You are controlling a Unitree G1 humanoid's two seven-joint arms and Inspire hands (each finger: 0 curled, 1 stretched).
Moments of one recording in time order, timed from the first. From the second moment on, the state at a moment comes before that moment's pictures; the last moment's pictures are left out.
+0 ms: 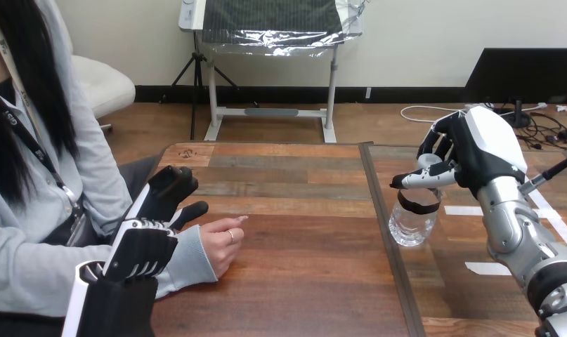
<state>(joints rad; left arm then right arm) 0.37 0.16 -0.10 0.19 -0.34 -1.22 -0.39 -0.83 -0.42 0.26 1.37 -0.51 -0.42 -0.38</state>
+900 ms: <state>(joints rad) 0.38 0.16 -0.10 0.19 -0.33 -1.19 -0.39 -0.81 -0.42 0.24 1.37 -0.47 -0.48 -0.37</state>
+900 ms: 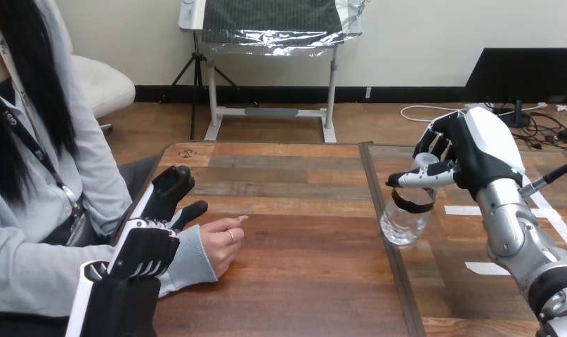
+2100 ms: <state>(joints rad) 0.41 0.16 0.22 -0.02 0.35 -0.89 -0.11 -0.80 -0.42 0.18 1.18 -0.37 -0.60 -0.23</state>
